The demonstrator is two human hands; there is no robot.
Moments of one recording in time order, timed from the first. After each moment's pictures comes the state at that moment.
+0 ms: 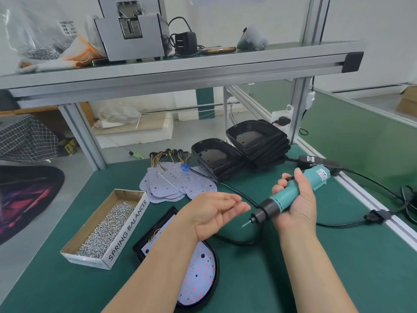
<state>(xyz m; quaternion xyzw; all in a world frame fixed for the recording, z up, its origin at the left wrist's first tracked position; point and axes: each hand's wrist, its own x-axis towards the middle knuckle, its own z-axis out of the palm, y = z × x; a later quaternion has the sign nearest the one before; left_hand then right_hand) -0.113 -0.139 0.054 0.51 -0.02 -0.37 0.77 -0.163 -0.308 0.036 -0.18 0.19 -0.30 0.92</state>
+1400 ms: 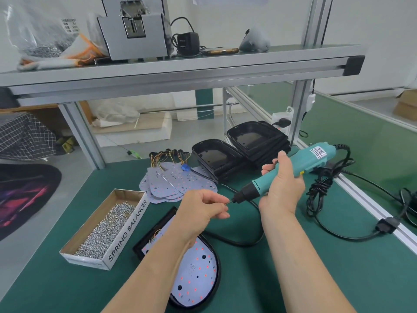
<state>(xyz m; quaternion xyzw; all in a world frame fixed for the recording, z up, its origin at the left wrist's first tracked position) -0.116 -0.113 0.049 0.74 -0.10 -0.17 0.64 -0.132 -0.278 0.069 -0.33 0.25 -0.43 0.80</state>
